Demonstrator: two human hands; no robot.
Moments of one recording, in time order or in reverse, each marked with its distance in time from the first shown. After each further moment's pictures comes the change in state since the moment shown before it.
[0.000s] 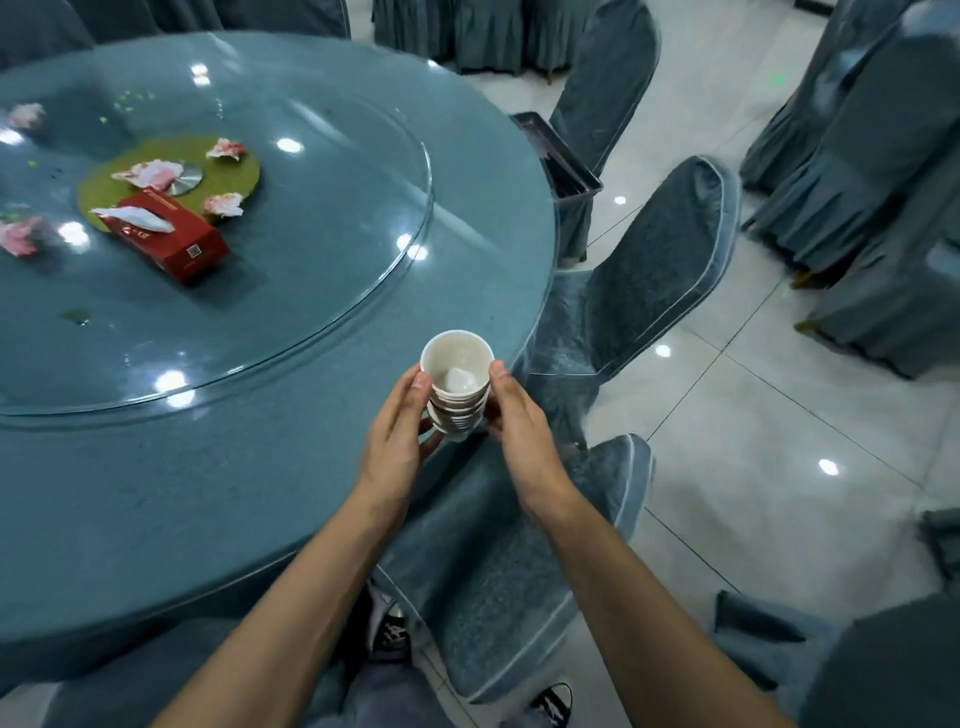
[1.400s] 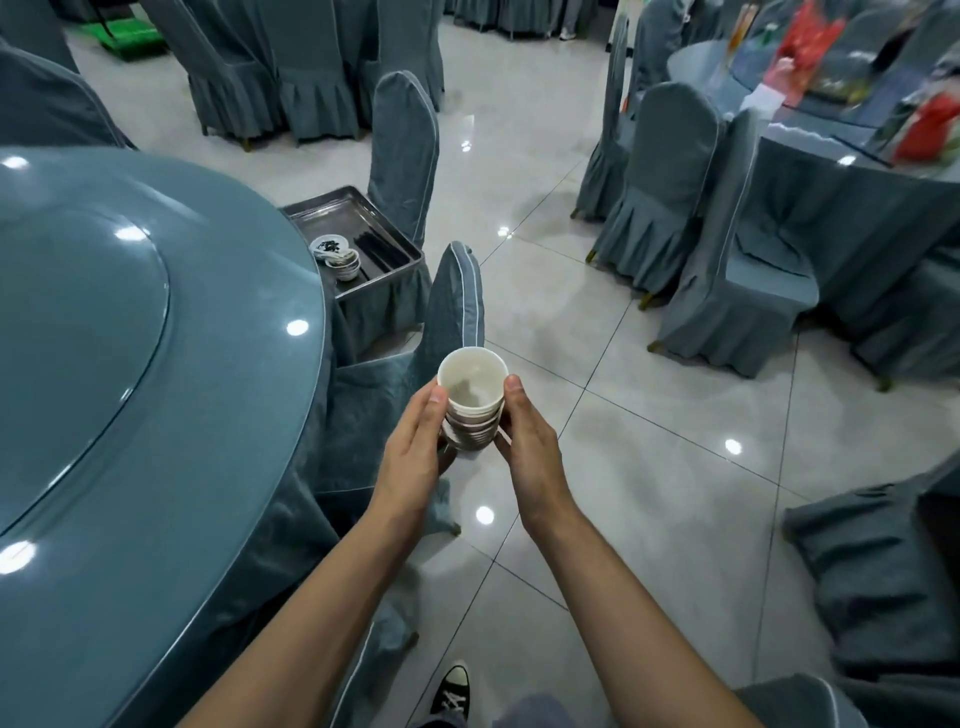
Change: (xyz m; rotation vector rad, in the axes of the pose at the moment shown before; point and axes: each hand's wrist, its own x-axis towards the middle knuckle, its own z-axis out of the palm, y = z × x) left_hand 0.131 -0.027 0.426 0.126 -0.275 0.006; right_hand 0.105 -0.155 -0.386 0.077 0.325 -0.128
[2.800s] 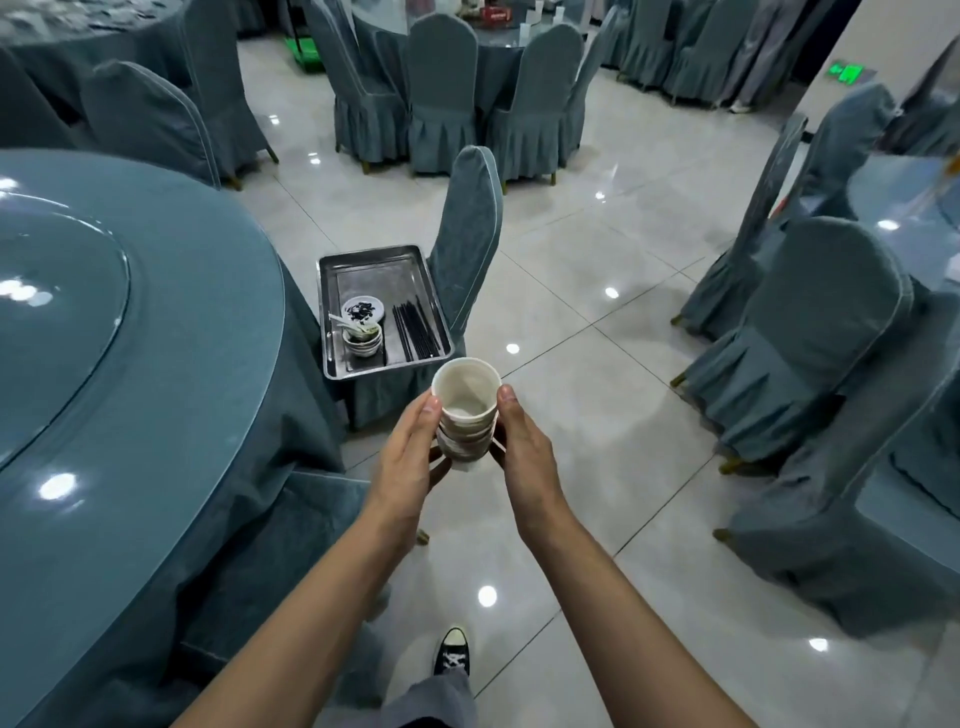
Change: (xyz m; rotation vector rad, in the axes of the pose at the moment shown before) left_hand 0.413 0.070 0.178 -0.164 0.362 0.015; right_hand 0.479 -0.109 -0.071 -0.107 -0.362 0.019
